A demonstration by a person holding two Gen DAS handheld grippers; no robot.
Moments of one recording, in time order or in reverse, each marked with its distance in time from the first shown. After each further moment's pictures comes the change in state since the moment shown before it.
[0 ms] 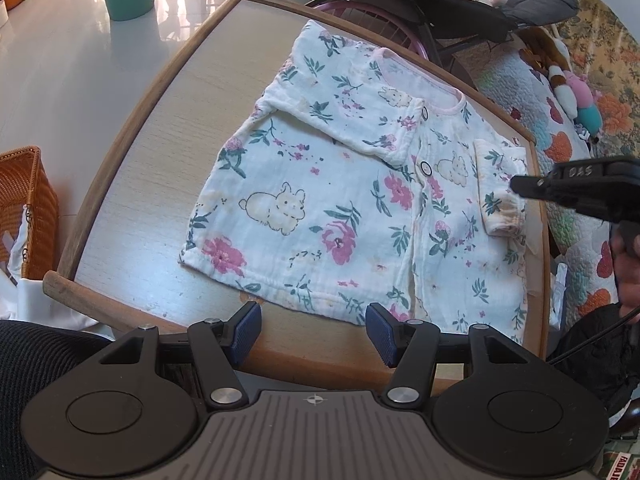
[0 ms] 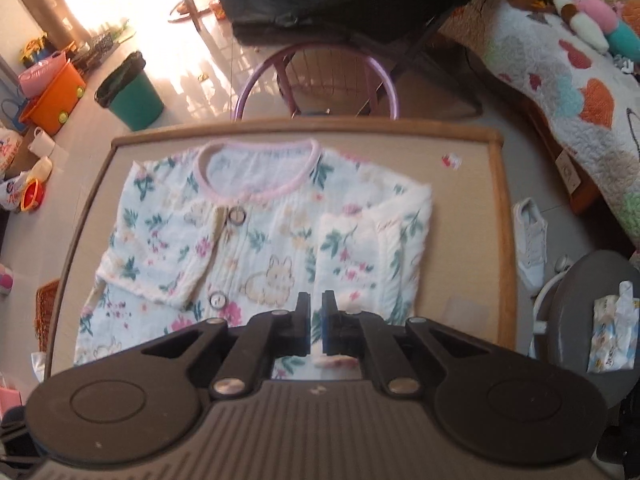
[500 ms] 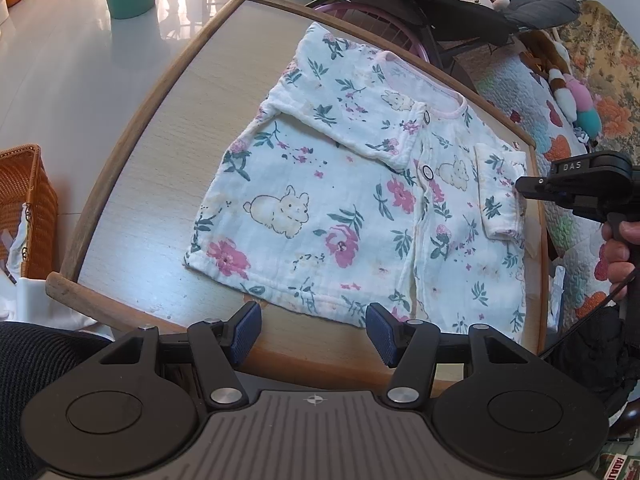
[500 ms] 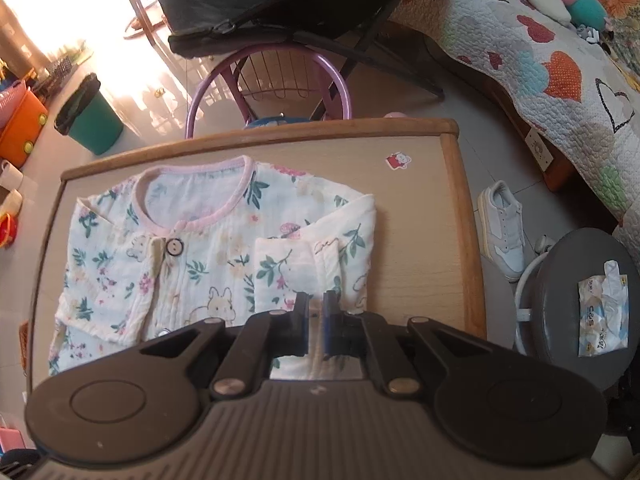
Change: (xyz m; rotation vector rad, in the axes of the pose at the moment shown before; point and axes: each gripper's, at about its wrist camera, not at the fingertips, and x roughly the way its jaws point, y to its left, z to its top) left arm -0.002 0.007 0.003 -0.006 0.000 -0.005; right arm 0.033 -0.027 0.009 0.078 0.028 -0.075
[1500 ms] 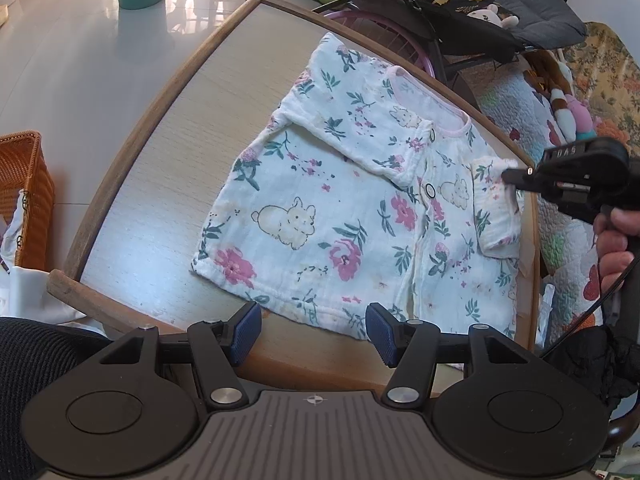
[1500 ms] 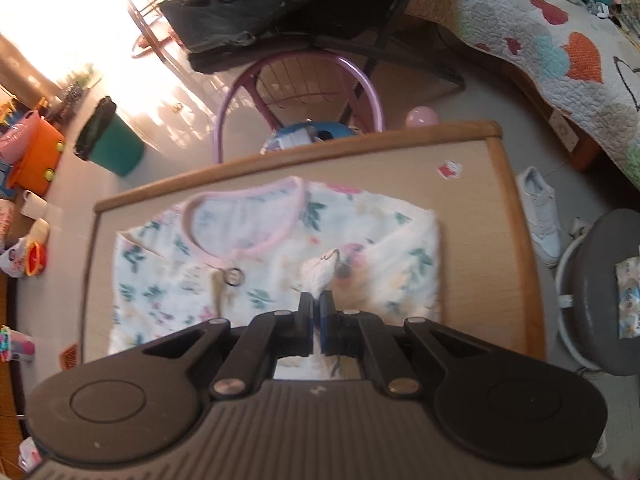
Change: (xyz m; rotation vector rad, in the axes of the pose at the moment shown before) left arm -0.004 0.012 0.007 -0.053 -0.011 -0.032; right arm -0.010 0.026 0.020 0.104 -0.005 0.129
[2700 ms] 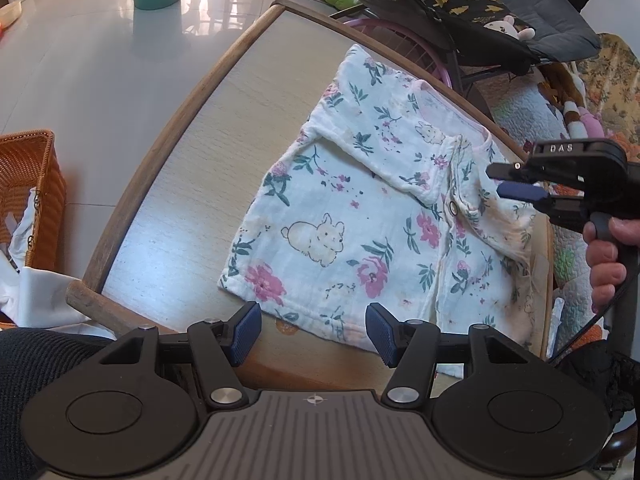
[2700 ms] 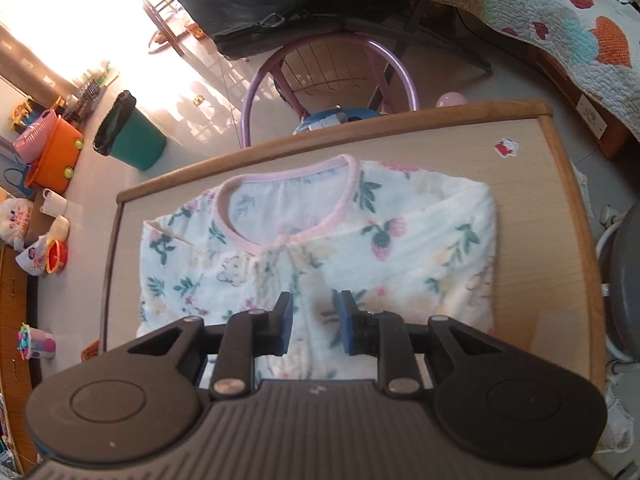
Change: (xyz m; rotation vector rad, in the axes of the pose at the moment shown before) left arm 0.002 0.013 0.009 -0.023 -0.012 0.026; right arm 0.020 0.014 -0.010 0.012 0.035 0.052
